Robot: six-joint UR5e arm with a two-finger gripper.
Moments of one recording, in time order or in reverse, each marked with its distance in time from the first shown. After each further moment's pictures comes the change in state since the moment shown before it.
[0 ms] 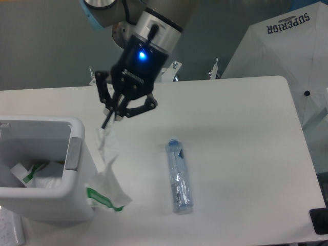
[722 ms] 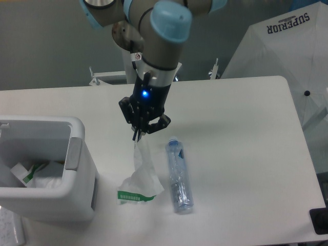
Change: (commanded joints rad) arm 0.058 -0.035 -0.111 -0.072 0.174 -0.093
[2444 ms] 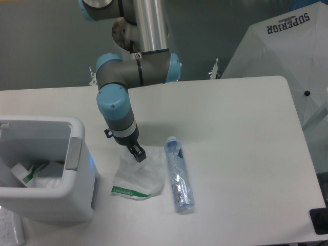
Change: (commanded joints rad) arm -0.293 -0.267 -0.313 0.262 0.725 0.498
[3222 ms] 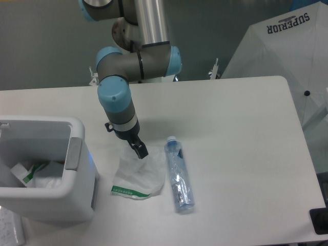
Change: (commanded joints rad) arm 0.000 0.023 -0.054 0.005 -0.002 0.003
